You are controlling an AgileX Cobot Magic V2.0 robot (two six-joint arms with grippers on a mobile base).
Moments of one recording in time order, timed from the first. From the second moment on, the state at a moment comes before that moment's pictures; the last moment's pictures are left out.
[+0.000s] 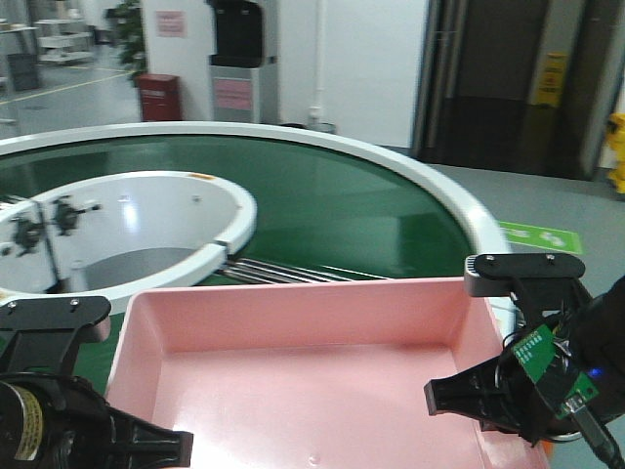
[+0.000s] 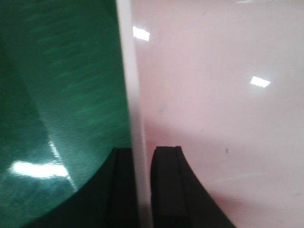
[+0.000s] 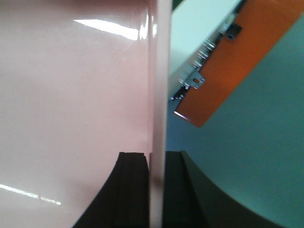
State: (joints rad) left arm -0.69 1.21 -1.04 0.28 0.91 -0.76; right arm 0.50 1.33 -1.22 -0.22 1.03 0.49
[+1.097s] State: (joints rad) left arm -0.69 1.21 -1.04 0.28 0.90 -0.76; right arm 0.50 1.33 -1.22 -0.22 1.04 0.49
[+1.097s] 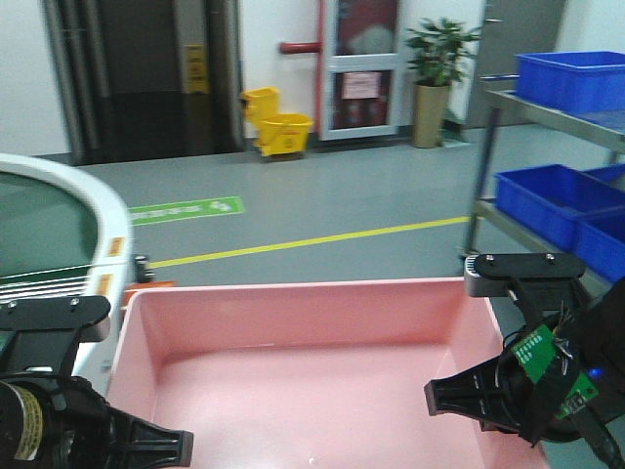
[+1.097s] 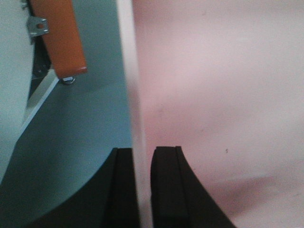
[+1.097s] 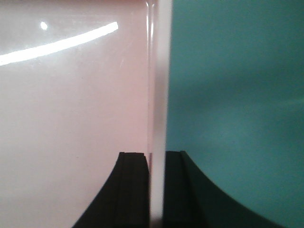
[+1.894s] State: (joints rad) left arm -0.69 1.21 -1.04 0.28 0.90 -0.76; right arm 0.50 1.33 -1.22 -0.22 1.04 0.49
